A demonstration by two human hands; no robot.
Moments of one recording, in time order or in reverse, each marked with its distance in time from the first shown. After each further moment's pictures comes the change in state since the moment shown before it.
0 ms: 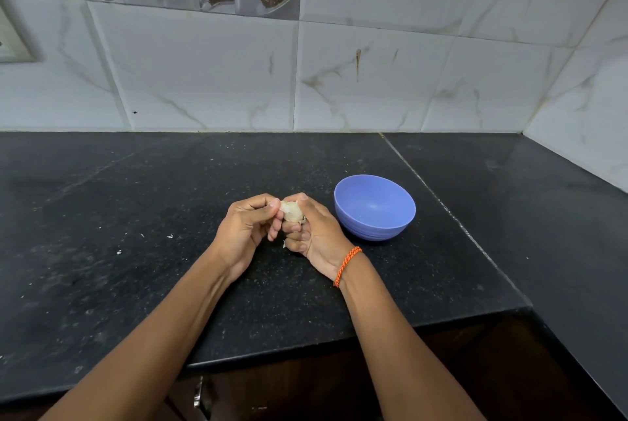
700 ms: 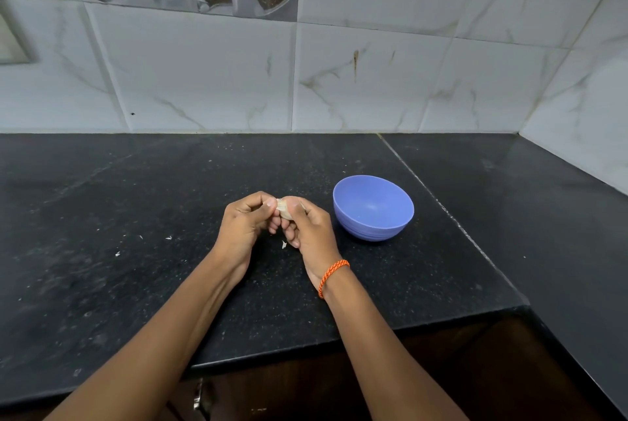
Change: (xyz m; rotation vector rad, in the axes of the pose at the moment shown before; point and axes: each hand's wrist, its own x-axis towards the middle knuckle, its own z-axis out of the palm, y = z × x) left_hand -0.001 -0.003 0.005 0.082 0.091 0.094; right_hand -0.003 0.017 0.015 -0.270 0.249 -0.266
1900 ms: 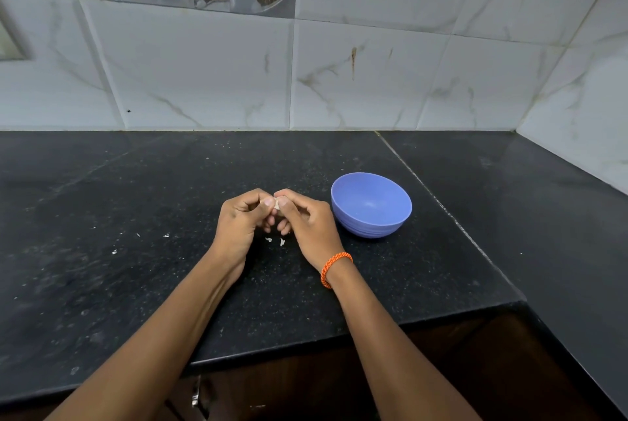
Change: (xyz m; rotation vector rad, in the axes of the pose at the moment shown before) left_hand 0.000 0.000 -0.001 0.121 0.053 0.069; right_hand 0.004 -0.009 -0.009 -0.351 -0.082 -0.197
